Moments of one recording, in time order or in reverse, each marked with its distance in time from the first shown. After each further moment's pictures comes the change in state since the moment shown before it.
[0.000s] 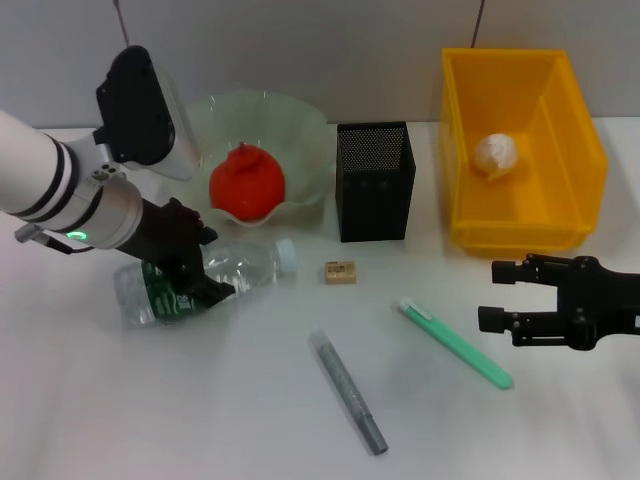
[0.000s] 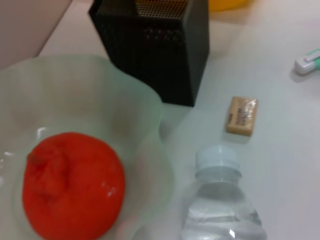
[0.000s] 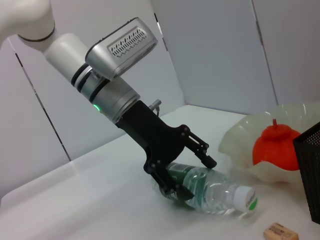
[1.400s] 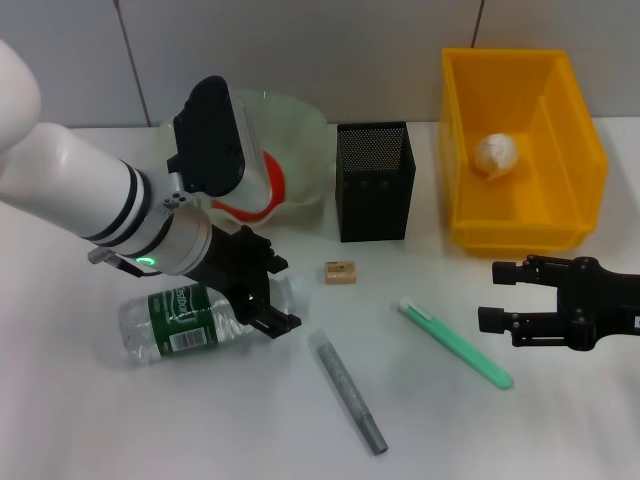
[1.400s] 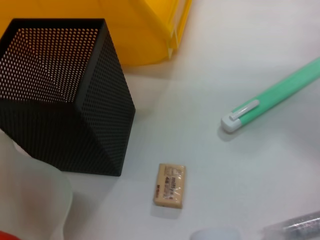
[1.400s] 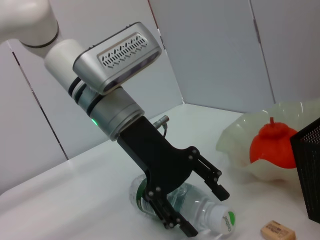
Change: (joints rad) left arm -0.018 -0.004 0.208 -0.063 -0.192 -0.055 -0.001; right arm -0.002 0.002 0.000 -0.001 -0.003 0.007 0.000
